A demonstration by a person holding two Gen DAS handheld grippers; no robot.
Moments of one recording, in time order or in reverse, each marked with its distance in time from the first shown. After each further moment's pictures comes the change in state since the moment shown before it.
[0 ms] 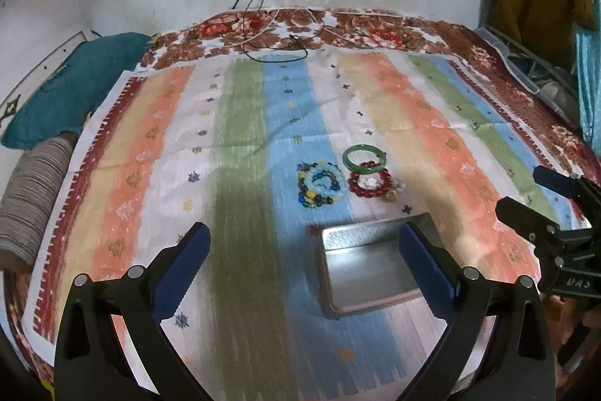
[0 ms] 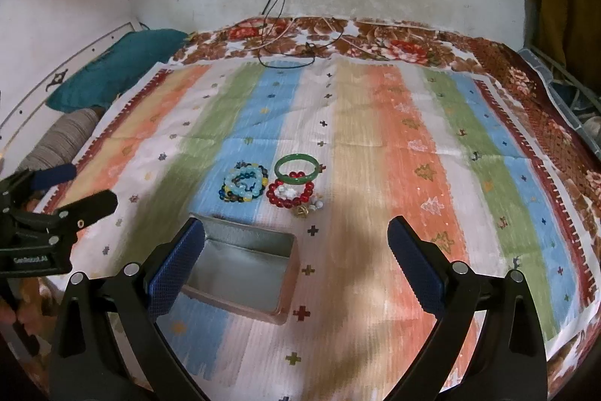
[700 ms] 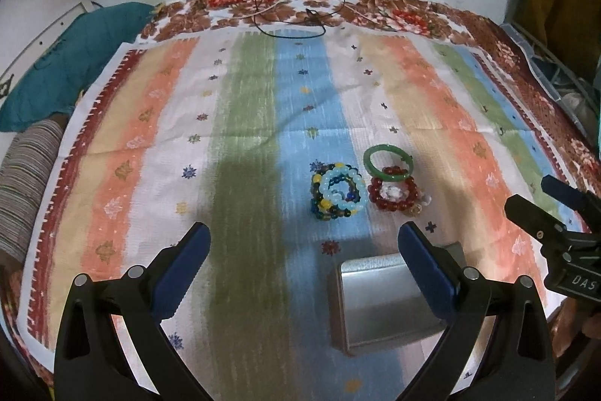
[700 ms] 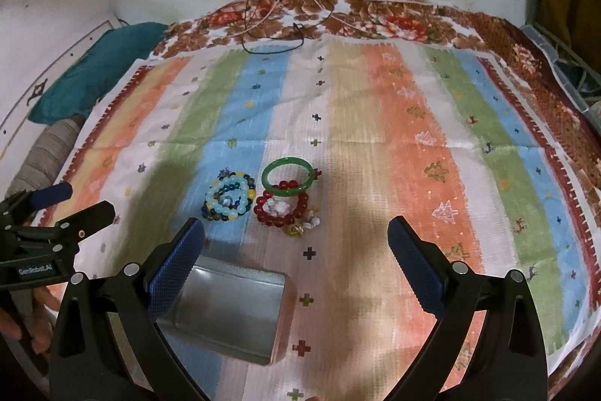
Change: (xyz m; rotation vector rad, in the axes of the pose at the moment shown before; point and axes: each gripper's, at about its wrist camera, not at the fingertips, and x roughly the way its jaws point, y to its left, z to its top) left arm 0.056 0.018 0.032 -0.066 0.106 0.008; right arm 0.058 -0.009 0.036 0.075 0.084 -0.011
